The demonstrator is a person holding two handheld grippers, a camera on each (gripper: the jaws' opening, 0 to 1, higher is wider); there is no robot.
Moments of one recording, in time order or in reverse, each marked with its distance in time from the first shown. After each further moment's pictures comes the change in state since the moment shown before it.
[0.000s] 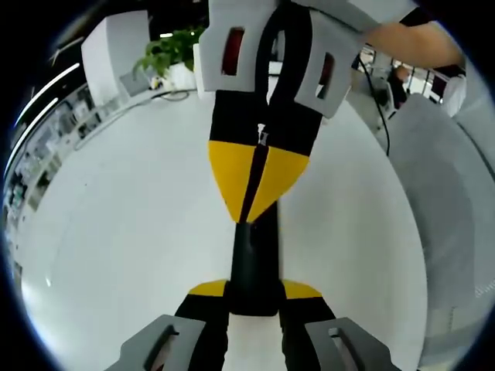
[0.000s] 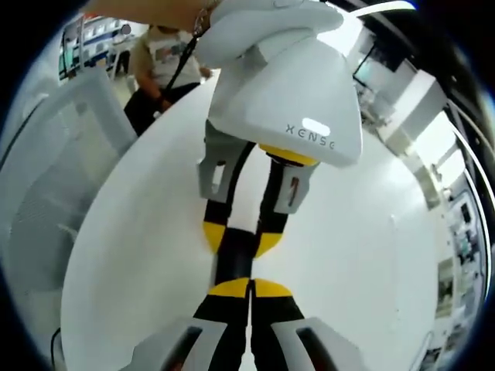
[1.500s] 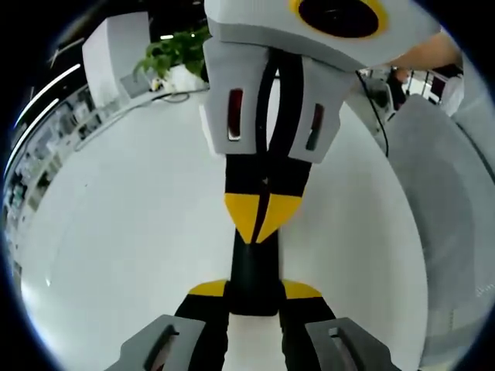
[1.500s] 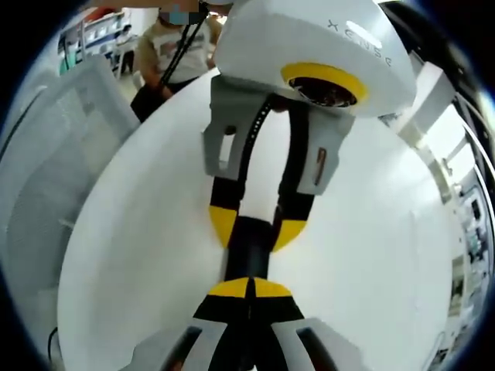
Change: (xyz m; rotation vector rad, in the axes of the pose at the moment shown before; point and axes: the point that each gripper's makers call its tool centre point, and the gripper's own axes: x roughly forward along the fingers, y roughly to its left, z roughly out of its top) left arm 0.000 0.001 0.000 0.000 -0.014 0.000; right arm 0.027 0.012 -0.013 0.010 0.022 0.072
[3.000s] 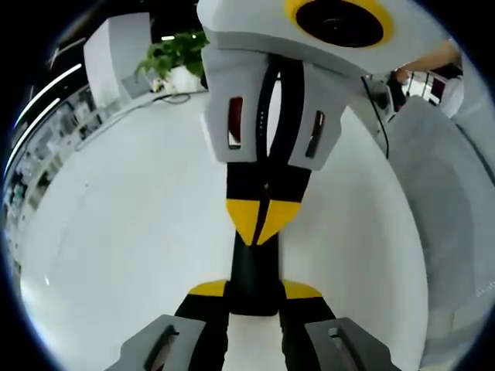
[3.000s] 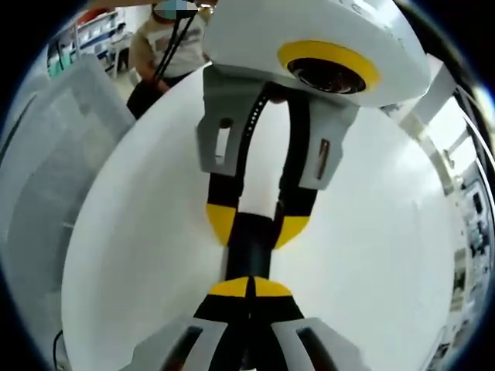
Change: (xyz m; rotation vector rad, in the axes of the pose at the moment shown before) left arm 0.000 0.000 0.000 -0.006 -0.009 0.001; right arm 0.003 0.001 -0.003 0.024 0.050 0.012
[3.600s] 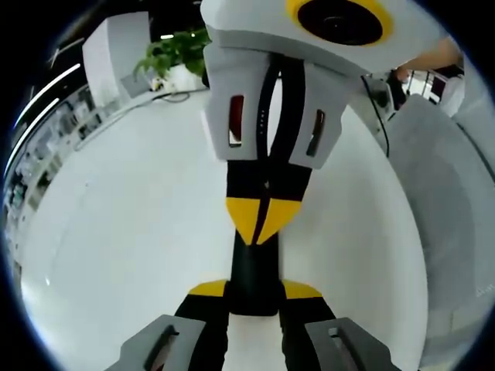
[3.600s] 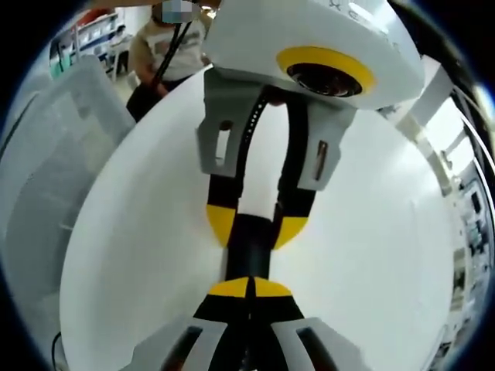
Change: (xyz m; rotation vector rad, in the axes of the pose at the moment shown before) left arm 0.000 0.000 0.000 0.005 0.013 0.000; right arm -0.001 0.000 0.001 0.008 -0.030 -0.015
